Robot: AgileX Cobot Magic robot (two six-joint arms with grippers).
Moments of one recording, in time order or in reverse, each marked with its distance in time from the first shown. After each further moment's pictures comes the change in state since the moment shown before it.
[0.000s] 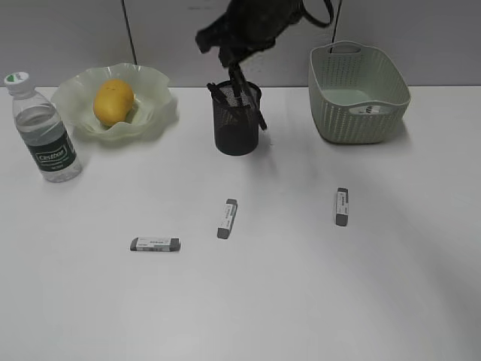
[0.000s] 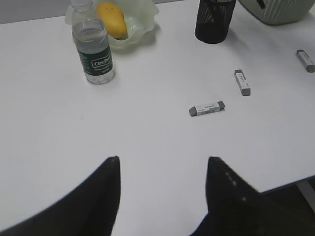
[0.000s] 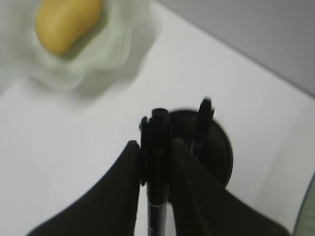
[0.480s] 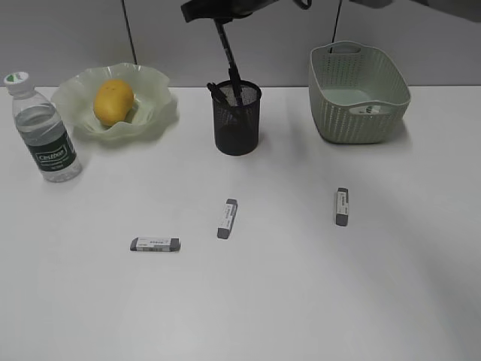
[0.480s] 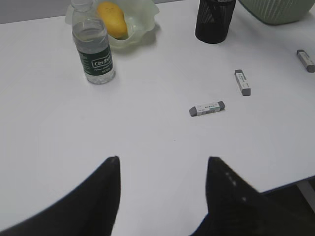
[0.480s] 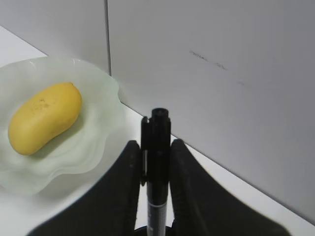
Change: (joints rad) left arm 0.000 0.000 0.000 0.000 0.000 0.000; right arm 0.000 0.058 0.000 -0.090 -0.459 -0.001
